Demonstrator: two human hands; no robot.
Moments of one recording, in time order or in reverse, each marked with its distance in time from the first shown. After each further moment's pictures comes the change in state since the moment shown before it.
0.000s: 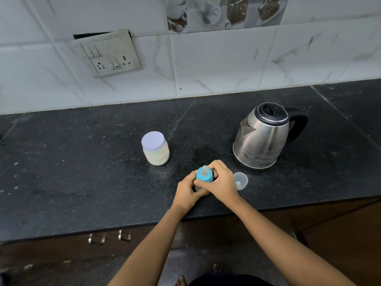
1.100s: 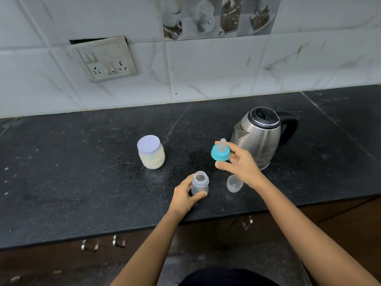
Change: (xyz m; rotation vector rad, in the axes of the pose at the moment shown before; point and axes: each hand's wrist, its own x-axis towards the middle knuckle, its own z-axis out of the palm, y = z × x) left_hand 0.000 -0.012 0.006 -0.057 -0.033 -0.067; right_hand 0.031 -0.025 -0.087 0.352 -0.219 0.119
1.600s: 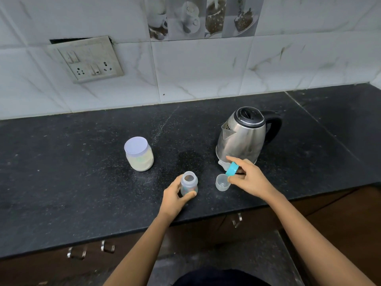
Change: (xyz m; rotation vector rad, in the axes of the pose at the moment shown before) left_hand -0.001 -0.005 0.004 -0.030 0.029 0.040; right_hand -0.039 0.026 -0.044 -0.487 0.033 0.199
